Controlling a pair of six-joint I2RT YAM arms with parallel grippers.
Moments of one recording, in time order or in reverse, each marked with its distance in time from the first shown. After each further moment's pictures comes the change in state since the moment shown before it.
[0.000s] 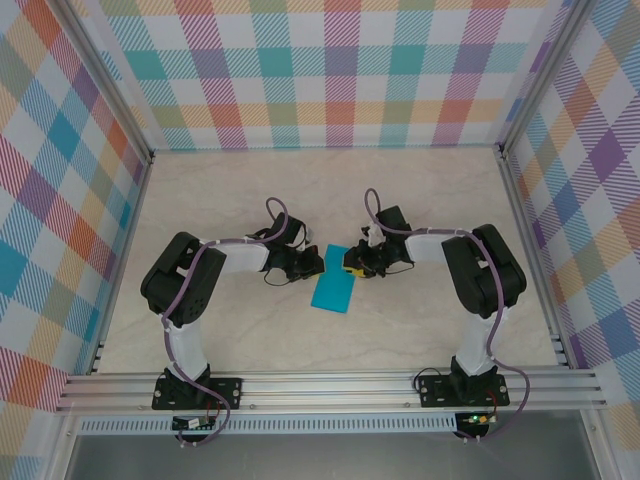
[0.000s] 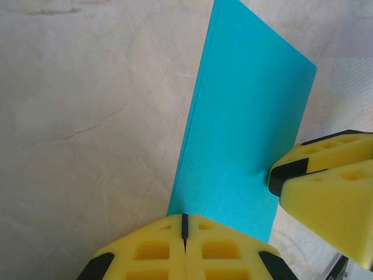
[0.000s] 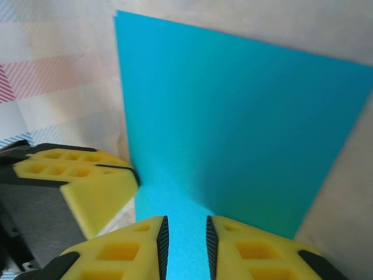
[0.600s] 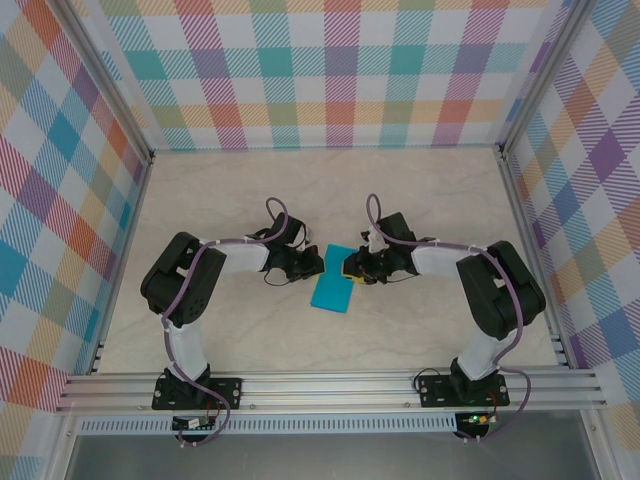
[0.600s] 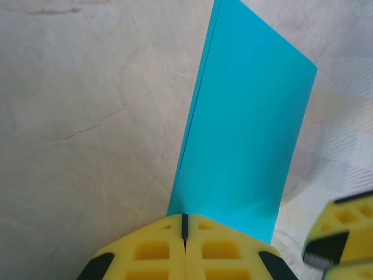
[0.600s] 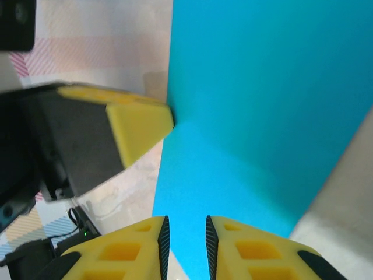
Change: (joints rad) left arm 0.000 -0.001 0.000 0.000 0.000 0.000; right arm 0.063 -0.176 -0.129 0.029 0.010 0.021
